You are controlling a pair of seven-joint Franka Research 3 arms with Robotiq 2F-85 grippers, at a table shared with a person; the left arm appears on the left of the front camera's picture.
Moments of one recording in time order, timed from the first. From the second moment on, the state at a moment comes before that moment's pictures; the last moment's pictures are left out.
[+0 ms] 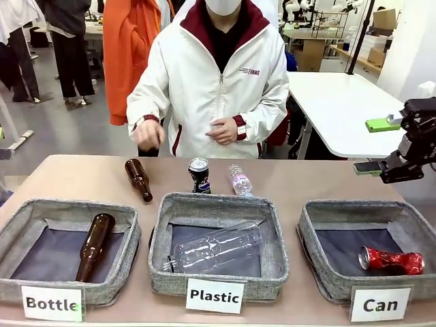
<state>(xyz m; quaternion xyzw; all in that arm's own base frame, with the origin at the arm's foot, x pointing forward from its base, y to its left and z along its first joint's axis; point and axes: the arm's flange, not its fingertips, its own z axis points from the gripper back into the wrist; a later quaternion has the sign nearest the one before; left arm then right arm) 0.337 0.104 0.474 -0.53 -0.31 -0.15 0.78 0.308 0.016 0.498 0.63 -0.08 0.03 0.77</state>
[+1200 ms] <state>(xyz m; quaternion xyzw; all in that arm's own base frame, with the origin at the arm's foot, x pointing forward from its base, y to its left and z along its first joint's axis) 0.336 0.107 0.472 -0.53 -0.31 -0.14 0.78 0.424 0.119 0.455 0.37 -0.22 0.41 0.80</state>
